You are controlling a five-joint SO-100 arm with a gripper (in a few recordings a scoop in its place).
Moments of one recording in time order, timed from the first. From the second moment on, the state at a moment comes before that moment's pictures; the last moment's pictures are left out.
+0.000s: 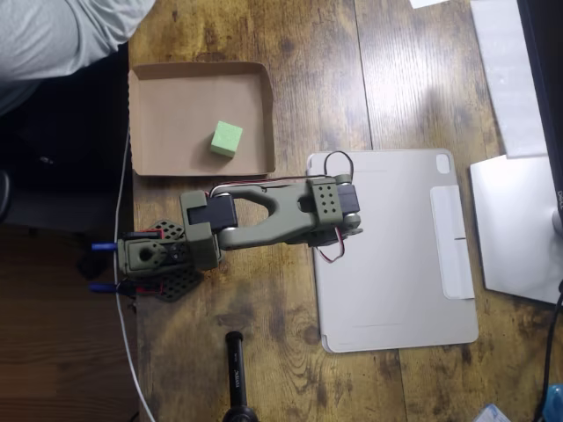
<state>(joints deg) 6.4 103.6 104.4 102.2 2.5</state>
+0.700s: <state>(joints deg) 6.3 102.7 106.0 100.2 2.3</state>
